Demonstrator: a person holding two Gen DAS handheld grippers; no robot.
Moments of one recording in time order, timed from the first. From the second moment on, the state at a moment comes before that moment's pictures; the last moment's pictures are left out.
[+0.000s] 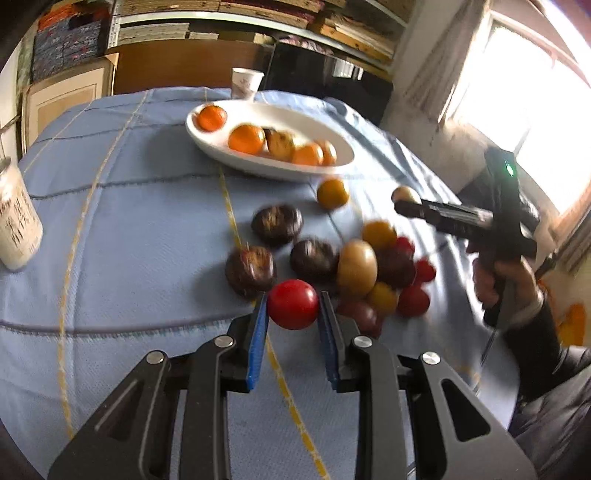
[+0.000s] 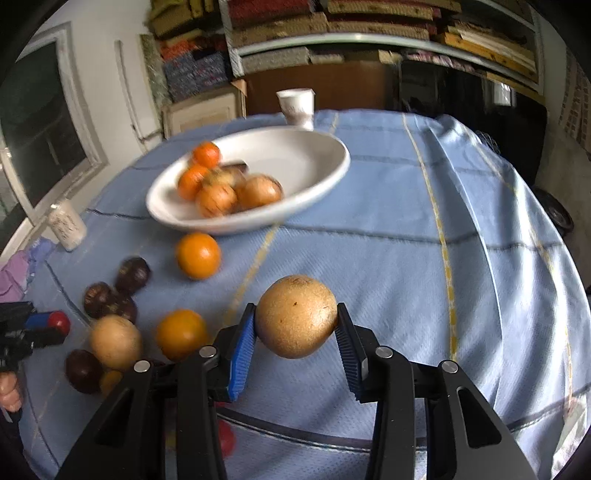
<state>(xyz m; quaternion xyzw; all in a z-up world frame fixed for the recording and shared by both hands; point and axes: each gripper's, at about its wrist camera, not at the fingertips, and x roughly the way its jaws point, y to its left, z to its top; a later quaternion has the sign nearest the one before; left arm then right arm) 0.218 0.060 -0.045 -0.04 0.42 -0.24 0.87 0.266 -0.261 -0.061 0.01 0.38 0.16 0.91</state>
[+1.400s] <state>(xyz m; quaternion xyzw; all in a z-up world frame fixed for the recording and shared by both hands) 0.218 0.045 -0.044 -0.07 0.39 -0.13 0.91 0.240 -0.264 -0.050 0.04 0.36 0.22 0.90</state>
